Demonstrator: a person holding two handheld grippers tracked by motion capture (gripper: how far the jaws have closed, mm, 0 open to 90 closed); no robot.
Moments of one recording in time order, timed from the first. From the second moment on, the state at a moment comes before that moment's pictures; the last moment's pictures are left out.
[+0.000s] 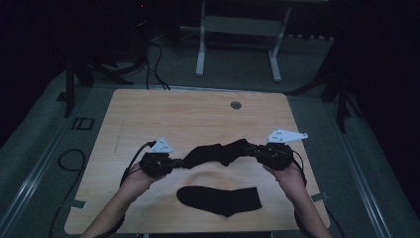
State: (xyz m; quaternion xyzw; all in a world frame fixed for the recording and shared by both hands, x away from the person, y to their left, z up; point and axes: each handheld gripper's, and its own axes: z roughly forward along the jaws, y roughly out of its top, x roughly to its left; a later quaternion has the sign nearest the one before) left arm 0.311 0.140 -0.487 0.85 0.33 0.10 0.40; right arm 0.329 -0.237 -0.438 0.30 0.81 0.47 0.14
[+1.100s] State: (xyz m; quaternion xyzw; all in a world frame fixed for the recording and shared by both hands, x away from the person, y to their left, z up) left arm 0.370 0.132 -0.537 0.85 0.40 0.09 0.32; right arm 0.370 -0.261 -0.547 0.44 0.82 0.36 0.09
